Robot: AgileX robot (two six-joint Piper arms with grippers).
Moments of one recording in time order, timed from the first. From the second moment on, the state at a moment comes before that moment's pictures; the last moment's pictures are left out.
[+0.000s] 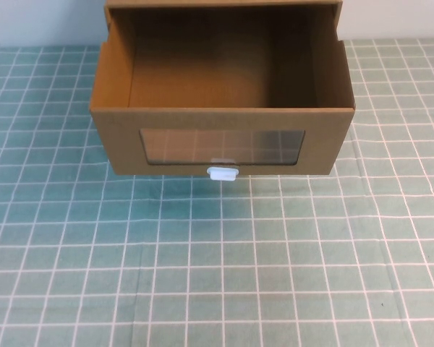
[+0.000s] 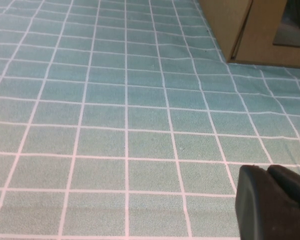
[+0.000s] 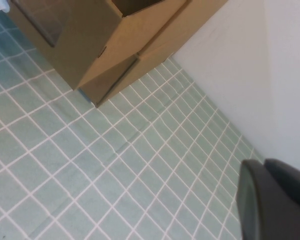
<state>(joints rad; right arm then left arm) 1.08 0.53 -0.86 -0.86 1.06 0.19 -0.12 -0.01 0.03 -0.08 0.37 -0.06</state>
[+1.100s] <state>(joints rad) 0.25 0.13 -0.41 -0.17 0.29 0.19 -0.12 -0.01 0.03 -0.07 0.38 -0.06</state>
